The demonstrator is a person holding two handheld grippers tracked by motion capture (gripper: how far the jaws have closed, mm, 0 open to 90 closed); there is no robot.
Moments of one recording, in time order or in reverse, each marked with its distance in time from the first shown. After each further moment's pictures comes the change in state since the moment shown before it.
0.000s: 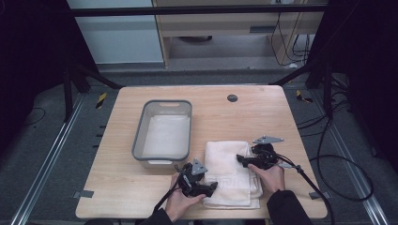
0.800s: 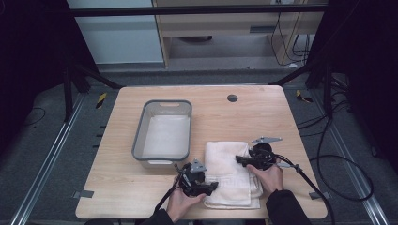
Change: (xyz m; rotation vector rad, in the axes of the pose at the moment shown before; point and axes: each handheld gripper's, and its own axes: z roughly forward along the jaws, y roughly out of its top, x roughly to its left) left arm 0.004 -0.002 0.005 0.020 -0.084 -0.062; right arm 0.000 -0.002 0.007 0.047 0.055 0.050
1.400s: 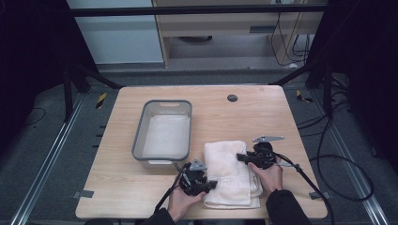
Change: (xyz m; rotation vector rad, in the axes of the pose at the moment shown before) left arm -0.001 0.002 -0.002 0.002 -0.060 -0.044; right arm 0.001 0.004 -0.006 -0.012 0.071 0.034
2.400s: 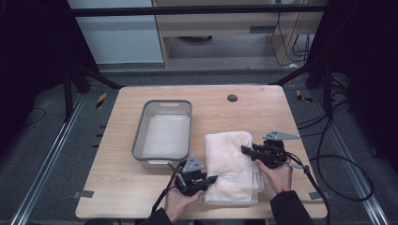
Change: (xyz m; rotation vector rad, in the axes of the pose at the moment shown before) left arm -0.016 0.013 -0.036 -0.150 -0.003 0.089; right arm 0.025 0.020 -0.056 -0.176 0.001 -0.069
